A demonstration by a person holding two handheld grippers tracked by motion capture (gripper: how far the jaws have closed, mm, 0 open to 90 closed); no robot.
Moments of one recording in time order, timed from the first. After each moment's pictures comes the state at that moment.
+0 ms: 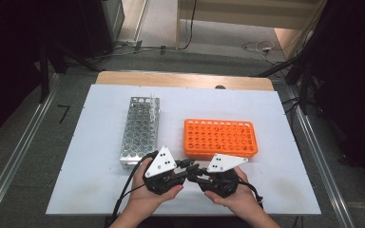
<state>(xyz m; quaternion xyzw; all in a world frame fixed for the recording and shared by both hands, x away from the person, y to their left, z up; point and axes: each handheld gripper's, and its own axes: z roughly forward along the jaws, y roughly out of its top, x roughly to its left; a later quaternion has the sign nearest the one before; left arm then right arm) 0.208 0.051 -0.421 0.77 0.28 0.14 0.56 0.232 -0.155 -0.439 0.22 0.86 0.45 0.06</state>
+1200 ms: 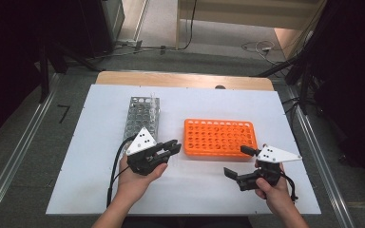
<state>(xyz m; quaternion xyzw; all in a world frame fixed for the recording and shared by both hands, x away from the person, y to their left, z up) 0.243 0.095 -0.416 0.73 0.35 0.15 0.56 0.255 -0.265 -0.436 0.30 0.80 0.51 0.12</state>
